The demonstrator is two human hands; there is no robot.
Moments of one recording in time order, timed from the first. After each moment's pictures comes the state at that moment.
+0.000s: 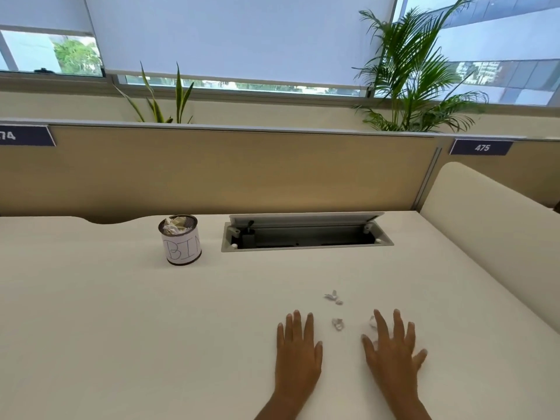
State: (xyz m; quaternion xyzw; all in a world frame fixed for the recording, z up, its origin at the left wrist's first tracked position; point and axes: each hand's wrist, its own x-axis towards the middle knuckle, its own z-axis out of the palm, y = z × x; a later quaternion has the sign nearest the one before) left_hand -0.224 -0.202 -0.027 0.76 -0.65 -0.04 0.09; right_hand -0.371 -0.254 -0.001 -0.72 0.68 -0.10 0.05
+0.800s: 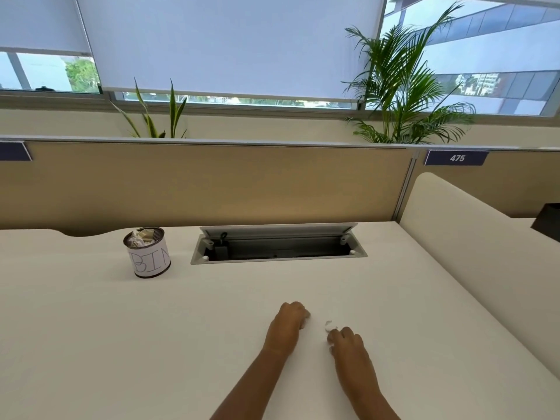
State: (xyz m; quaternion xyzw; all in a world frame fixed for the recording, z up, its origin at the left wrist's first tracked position) left_hand -0.253 -0.299 -0.012 0.70 -0.66 -0.13 0.24; right_hand -0.397 -0.295 -0.001 -0.81 0.57 -0.10 0.12
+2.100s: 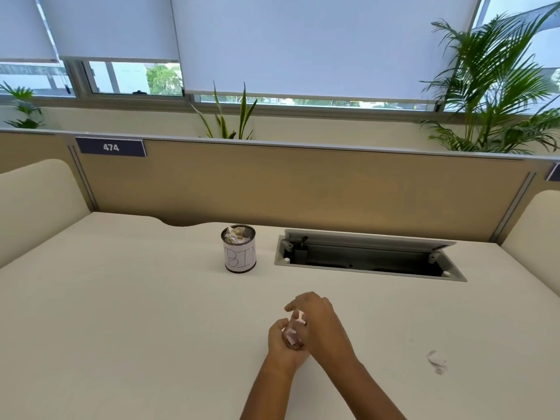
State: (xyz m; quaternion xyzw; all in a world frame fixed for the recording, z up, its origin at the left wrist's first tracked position) left_hand -0.130 -0.208 0.028 0.23 0.21 -0.60 0.74; right_hand -0.195 -0.240 0.062 -0.88 0.34 -0.26 0.21
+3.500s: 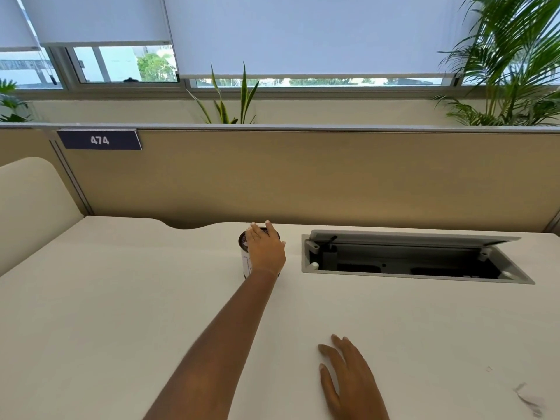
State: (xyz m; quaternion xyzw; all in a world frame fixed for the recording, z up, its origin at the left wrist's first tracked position) left_hand 0.067 -0.328 0.047 0.89 -0.45 0.05 0.03; right_hand -0.154 -0.245 -0.027 -0.89 0.37 -0.26 0.07
